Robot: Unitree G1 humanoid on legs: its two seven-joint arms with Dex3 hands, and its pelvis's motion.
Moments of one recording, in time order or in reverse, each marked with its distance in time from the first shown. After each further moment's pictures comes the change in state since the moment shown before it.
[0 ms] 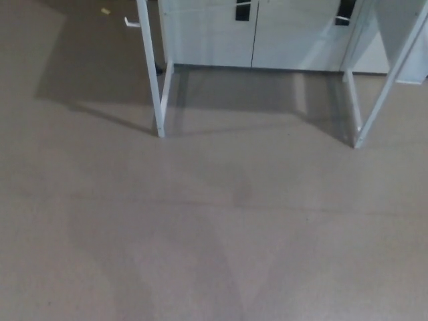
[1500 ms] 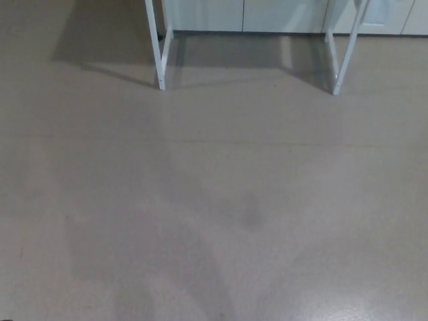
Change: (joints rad) left_arm -0.010 -0.030 0.113 -0.061 -0.051 0.113 -0.041; right_arm -0.010 0.010 -0.059 -0.041 0.006 0.058 0.000
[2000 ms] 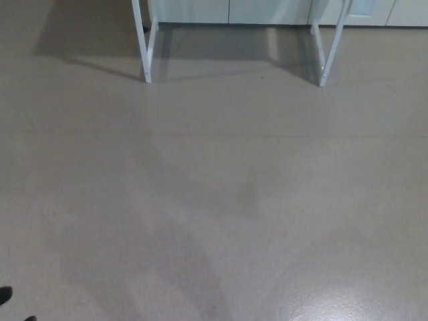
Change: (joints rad) left_arm 0.008 -0.062 0.155 -0.176 -0.062 0.072 -0.059; right_arm -0.037 0.010 -0.102 -0.056 0.028 0.058 -0.002
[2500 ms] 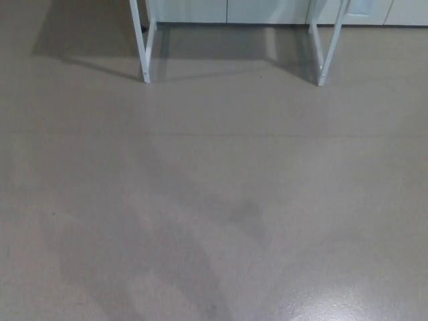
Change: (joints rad) left_arm 0.027 0.027 -0.031 0.068 0.071 0.029 0.010; right_arm -0.003 -0.049 0.015 0.151 -0.098 0.042 -0.043
